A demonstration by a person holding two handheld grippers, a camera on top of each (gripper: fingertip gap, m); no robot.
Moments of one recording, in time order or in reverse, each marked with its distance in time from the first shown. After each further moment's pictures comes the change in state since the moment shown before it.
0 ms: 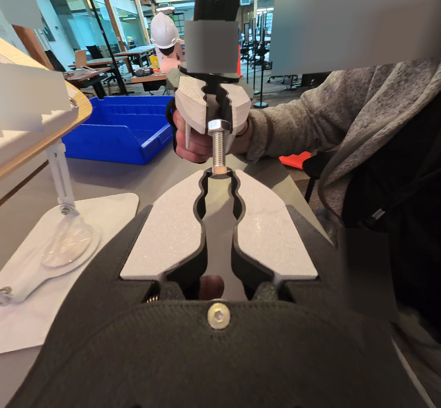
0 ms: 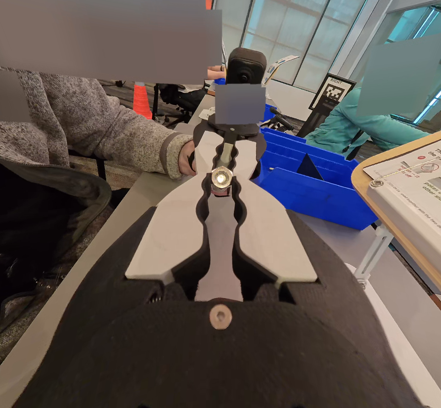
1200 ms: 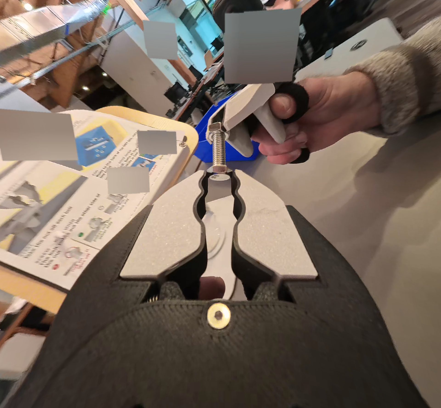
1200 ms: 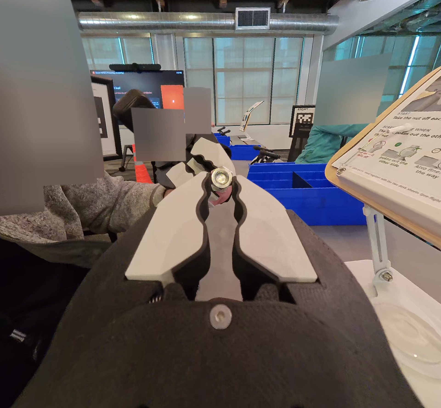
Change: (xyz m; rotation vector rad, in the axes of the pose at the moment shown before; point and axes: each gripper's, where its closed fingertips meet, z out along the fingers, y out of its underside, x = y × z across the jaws) left arm -0.031 -0.038 0.016 -0.189 -0.520 0.553; right arm 0.028 -0.023 -0.029 0.261 0.119 0.279
